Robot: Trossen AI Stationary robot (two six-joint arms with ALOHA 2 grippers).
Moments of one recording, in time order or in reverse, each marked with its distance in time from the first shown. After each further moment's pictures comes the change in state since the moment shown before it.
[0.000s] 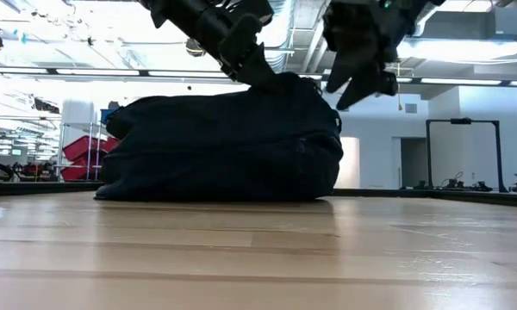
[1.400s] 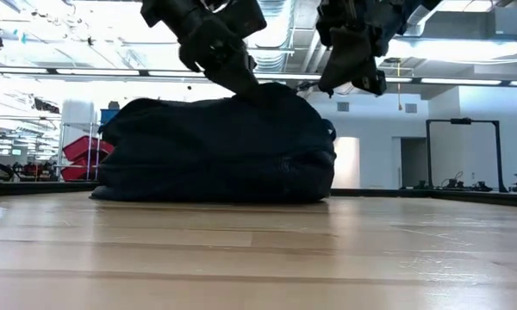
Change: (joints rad) left arm -0.027 -0.008 0.005 -0.211 0.182 0.163; right arm -0.024 -0.013 0.002 0.068 -0.107 -0.036
